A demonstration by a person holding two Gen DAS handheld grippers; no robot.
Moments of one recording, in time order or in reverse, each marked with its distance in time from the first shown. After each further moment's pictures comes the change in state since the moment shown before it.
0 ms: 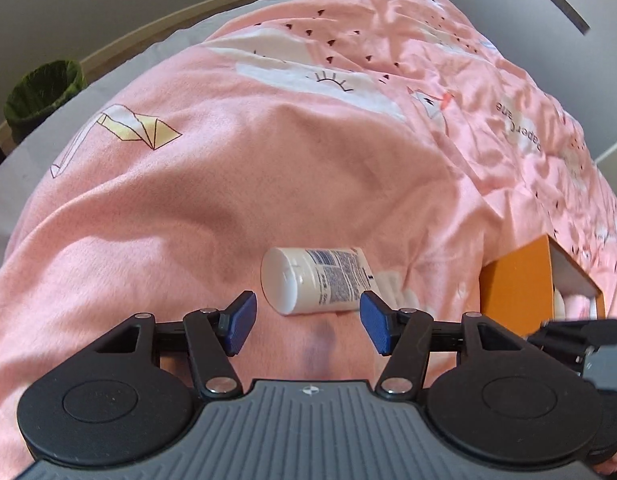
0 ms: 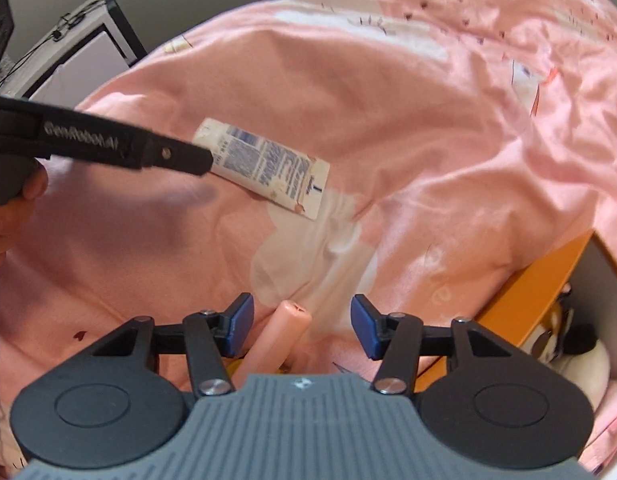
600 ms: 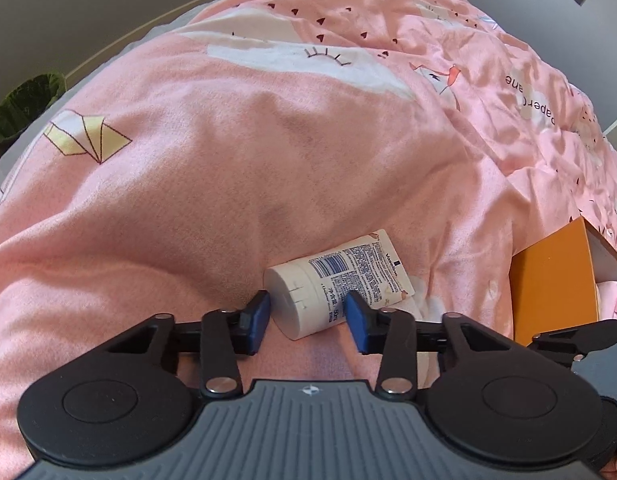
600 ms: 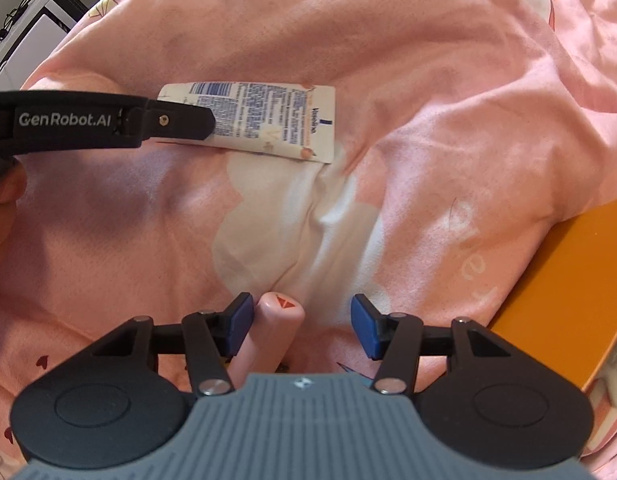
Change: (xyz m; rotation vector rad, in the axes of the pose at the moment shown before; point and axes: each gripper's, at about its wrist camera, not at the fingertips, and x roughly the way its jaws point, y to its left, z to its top) left arm 0.040 -0.012 0.003 0.097 0.009 0.035; right arm 0.055 -0.012 0.007 0.105 0.151 -0.003
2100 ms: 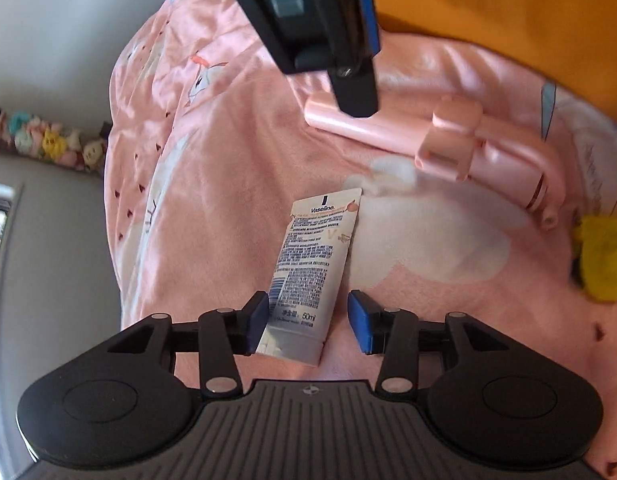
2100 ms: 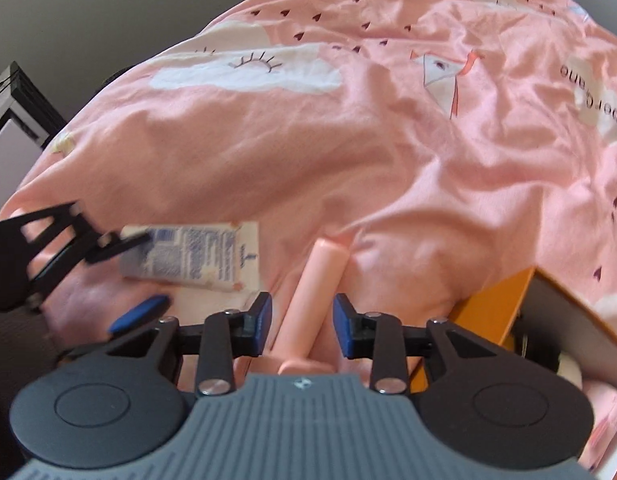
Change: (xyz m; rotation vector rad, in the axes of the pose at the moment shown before) left arm 0.044 -0.103 -0.084 1.375 -0.051 0.428; right arm -0.077 -0.024 0.038 0.118 -0.210 -0.103
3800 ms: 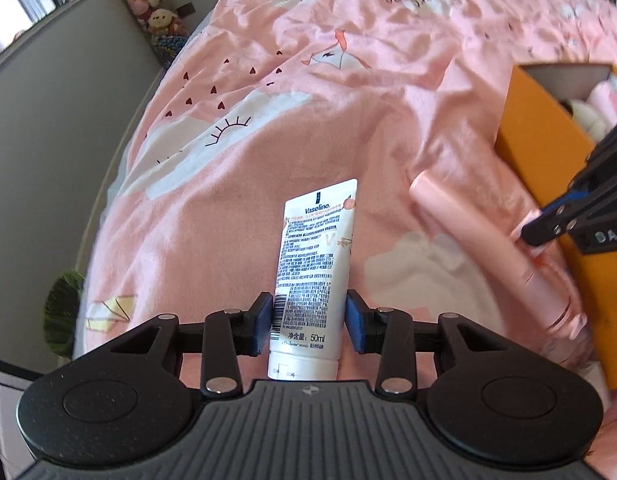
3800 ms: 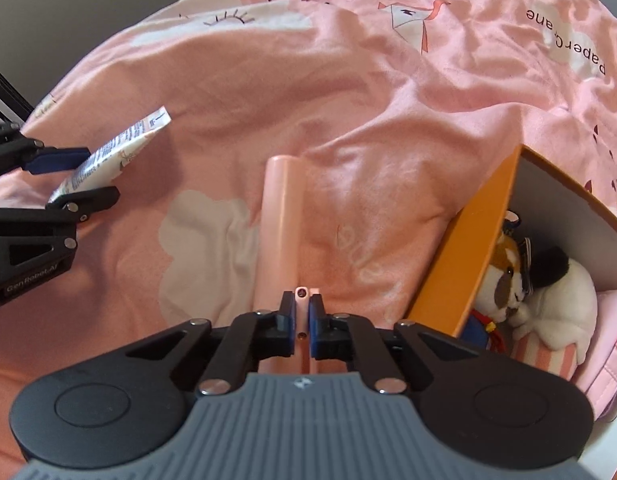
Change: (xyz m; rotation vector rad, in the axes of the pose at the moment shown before) left arm -0.037 0.098 -0.040 -0.739 -0.010 -0.232; right arm 0.002 0.000 -0.040 0.111 0.018 -0.022
